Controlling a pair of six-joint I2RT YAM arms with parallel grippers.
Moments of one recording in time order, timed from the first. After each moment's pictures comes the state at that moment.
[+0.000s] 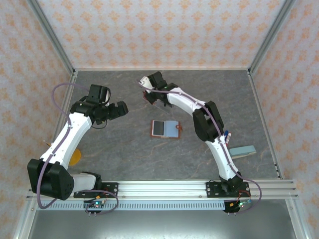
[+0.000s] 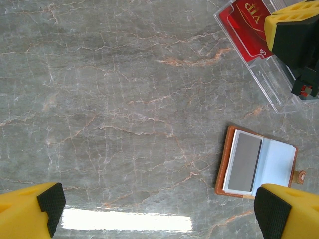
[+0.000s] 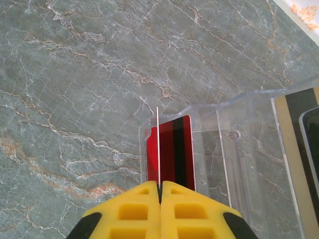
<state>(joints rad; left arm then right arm) -0.14 1.28 1.13 -0.88 0.10 -0.54 0.63 2.37 2.02 -0.47 -0.05 -0.31</state>
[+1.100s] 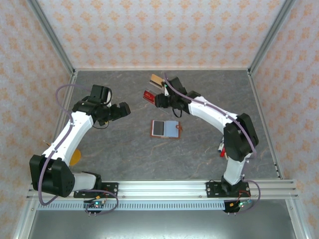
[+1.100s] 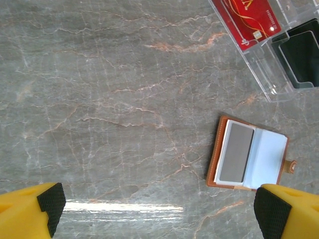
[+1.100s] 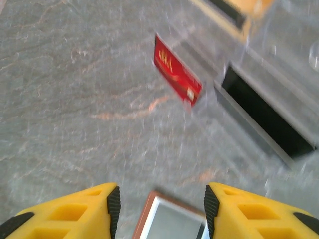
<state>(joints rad) -0.14 1.31 1.11 -0.85 0.18 -0.56 0.64 1.80 1.42 -0.43 -0.07 0.46</state>
